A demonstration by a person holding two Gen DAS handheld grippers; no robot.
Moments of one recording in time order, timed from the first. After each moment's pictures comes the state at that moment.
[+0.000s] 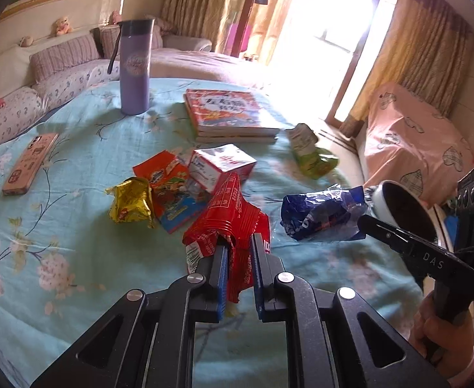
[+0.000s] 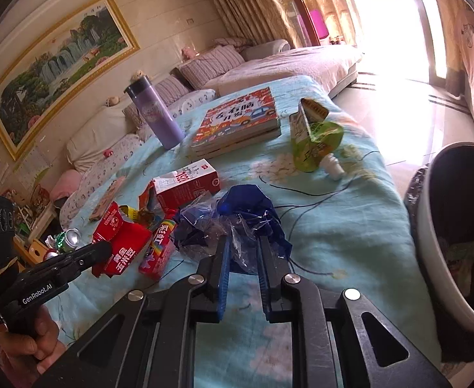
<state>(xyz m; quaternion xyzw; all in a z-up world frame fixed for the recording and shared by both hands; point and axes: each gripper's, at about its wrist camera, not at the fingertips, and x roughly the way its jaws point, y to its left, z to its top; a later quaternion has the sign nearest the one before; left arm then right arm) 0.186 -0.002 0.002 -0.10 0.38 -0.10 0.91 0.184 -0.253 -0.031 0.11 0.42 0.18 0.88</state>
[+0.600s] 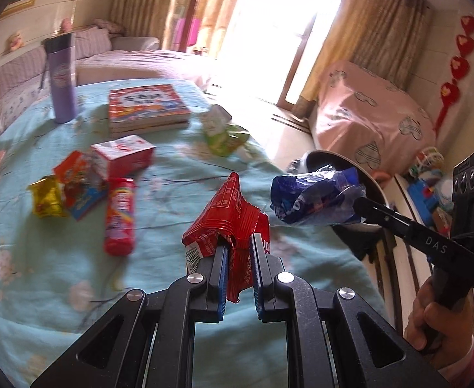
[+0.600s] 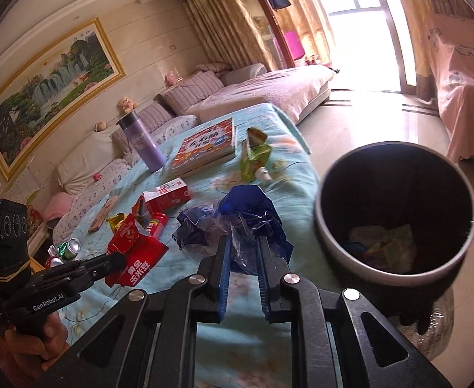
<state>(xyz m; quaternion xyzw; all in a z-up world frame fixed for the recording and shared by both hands) 0.157 -0.079 0.017 -0.07 0.39 -0.20 0.90 0.127 -0.330 0.005 0.13 0.38 0.12 0.91</state>
